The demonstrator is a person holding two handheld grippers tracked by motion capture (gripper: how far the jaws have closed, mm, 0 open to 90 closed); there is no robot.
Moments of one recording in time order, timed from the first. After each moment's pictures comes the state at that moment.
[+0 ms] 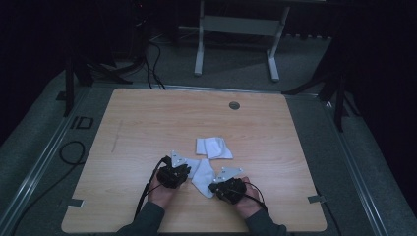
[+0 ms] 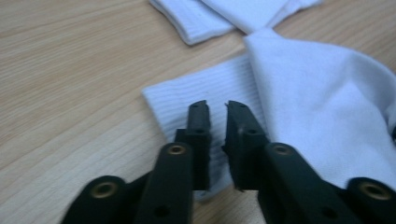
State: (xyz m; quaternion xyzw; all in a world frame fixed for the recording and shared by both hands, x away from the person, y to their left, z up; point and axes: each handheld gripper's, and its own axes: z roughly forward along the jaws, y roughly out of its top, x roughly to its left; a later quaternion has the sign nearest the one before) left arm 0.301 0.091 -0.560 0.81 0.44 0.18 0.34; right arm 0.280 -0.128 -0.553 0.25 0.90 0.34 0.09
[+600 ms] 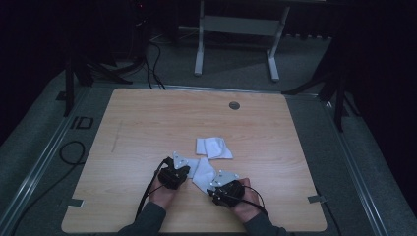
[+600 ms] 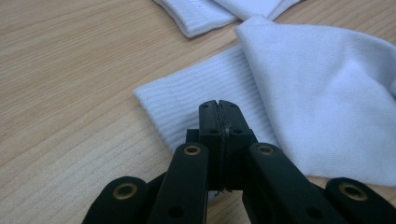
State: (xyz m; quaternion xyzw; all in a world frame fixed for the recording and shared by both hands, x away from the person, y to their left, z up) left arm 0.301 0.090 -0.561 0.81 0.44 0.19 0.34; right arm 0.268 -0.120 -0.550 0.25 0.90 0.31 0.16
